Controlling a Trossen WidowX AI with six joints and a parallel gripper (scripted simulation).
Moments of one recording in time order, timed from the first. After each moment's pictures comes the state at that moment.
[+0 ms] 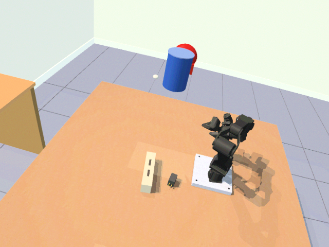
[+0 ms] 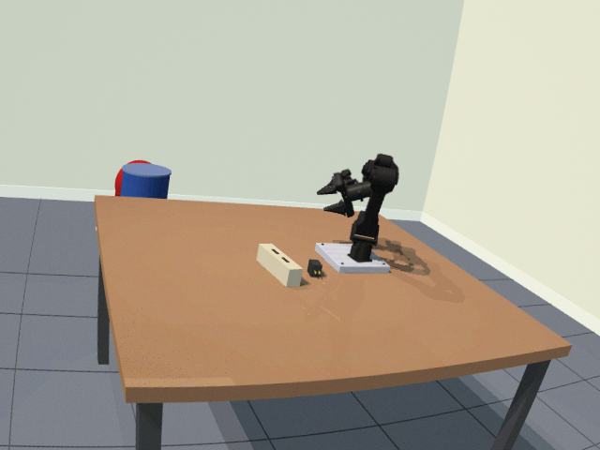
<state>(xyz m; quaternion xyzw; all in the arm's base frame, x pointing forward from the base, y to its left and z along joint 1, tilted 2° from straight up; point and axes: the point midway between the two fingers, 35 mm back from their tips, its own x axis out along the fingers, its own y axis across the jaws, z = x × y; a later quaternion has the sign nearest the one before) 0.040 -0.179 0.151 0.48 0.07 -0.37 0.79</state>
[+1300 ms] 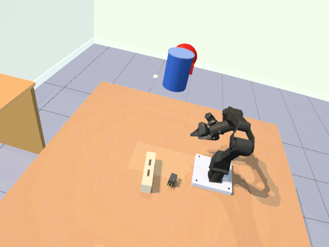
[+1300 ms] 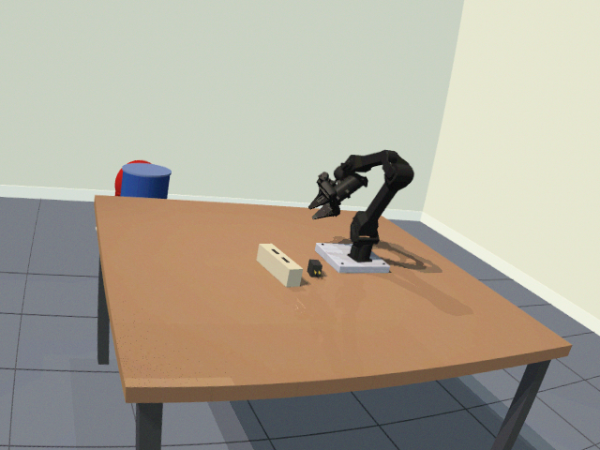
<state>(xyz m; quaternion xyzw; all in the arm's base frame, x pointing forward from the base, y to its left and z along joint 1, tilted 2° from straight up) 0.094 -0.159 0.127 0.43 0.28 -0.23 0.83</state>
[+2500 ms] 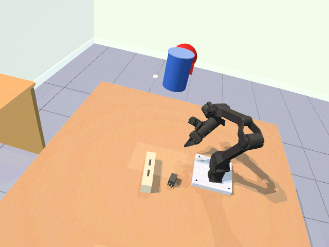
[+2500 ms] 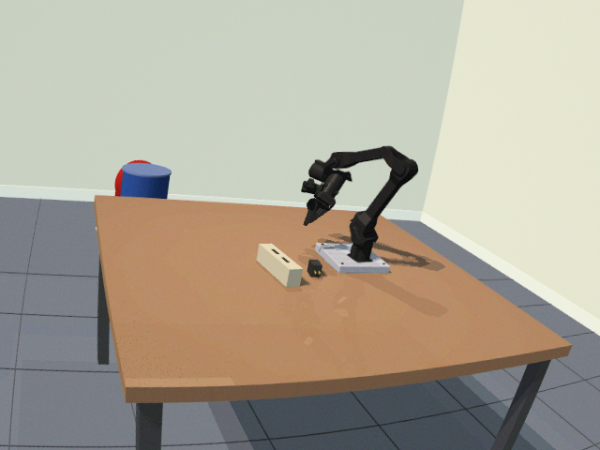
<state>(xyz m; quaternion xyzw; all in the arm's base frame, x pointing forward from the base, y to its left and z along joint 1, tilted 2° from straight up) 0.137 -0.127 0.111 0.28 0.46 -0.06 0.84</state>
